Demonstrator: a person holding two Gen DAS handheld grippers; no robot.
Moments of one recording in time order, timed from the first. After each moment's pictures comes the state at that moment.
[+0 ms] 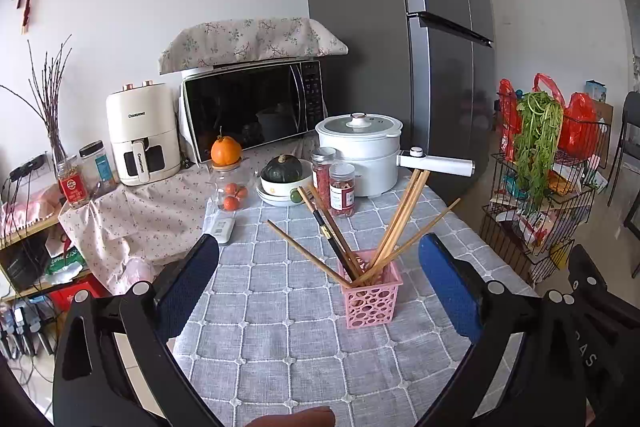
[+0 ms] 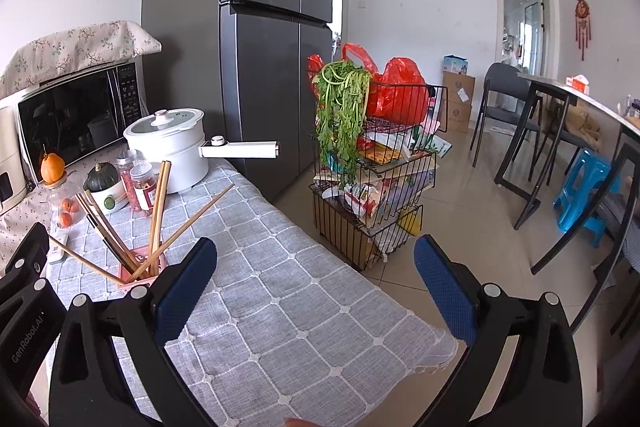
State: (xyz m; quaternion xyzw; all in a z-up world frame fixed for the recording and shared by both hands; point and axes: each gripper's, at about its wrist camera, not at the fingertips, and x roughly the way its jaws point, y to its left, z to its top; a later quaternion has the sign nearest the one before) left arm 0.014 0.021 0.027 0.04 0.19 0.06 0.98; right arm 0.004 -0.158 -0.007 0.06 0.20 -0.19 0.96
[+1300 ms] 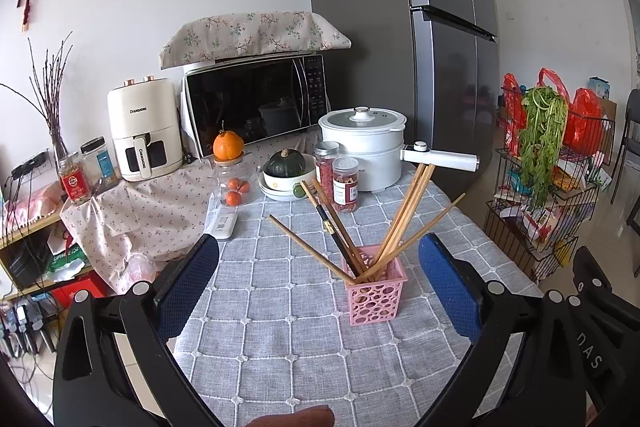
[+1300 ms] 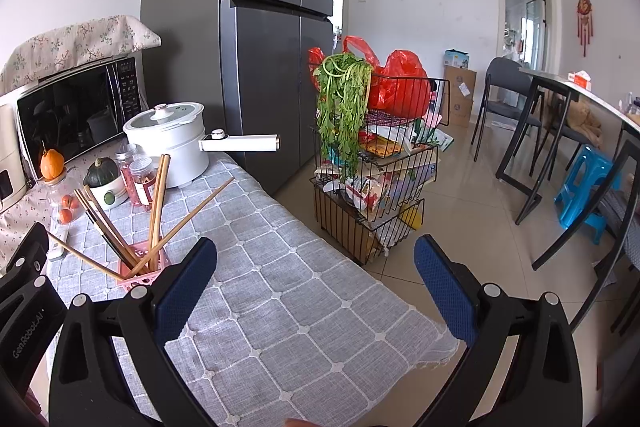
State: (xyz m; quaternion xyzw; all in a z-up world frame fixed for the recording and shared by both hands) left arm 0.012 0.024 0.017 0.04 0.20 0.06 0.98; right arm 0.005 -0.160 -0.013 0.06 0.21 -0.18 0.96
